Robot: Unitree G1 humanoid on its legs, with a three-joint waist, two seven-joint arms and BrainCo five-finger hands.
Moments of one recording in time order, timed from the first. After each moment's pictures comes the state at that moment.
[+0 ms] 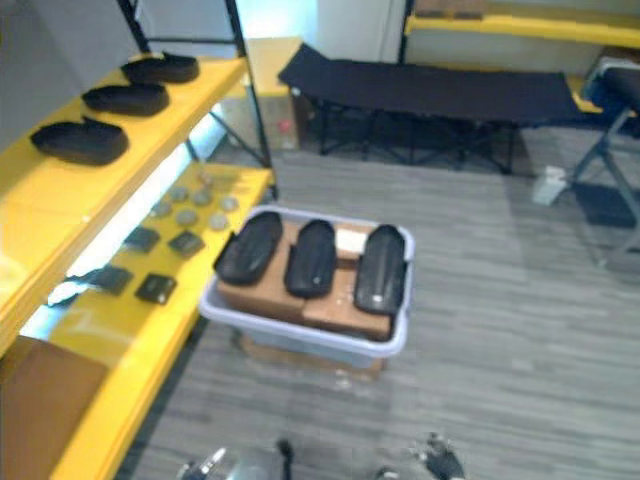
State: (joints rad) left arm 0.13 0.08 0.18 1.00 -0.31 -0.17 0.10; right arm 0.10 -0.13 -0.10 1.03 -0.10 -0.30 0.19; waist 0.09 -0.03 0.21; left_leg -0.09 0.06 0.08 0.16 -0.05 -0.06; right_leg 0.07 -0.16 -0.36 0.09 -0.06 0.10
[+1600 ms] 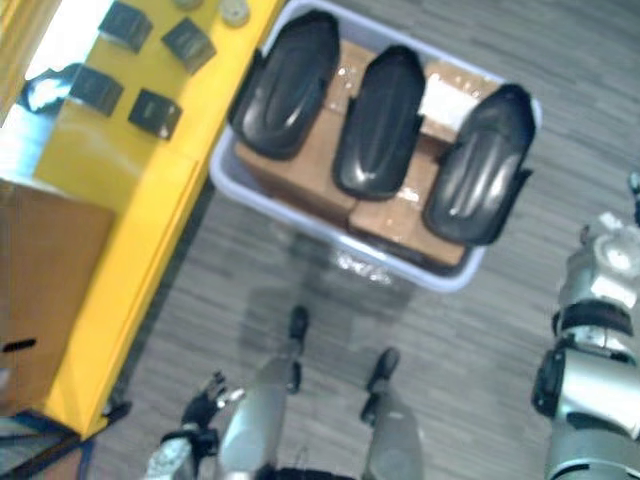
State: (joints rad) left arm 0.02 0.18 -0.10 0.92 -0.39 -0.29 -0.05; right arm -0.89 -0.80 -0.27 1.07 0.50 -0.17 -0.61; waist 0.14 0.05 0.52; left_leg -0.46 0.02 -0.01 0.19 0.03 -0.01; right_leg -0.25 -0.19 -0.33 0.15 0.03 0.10
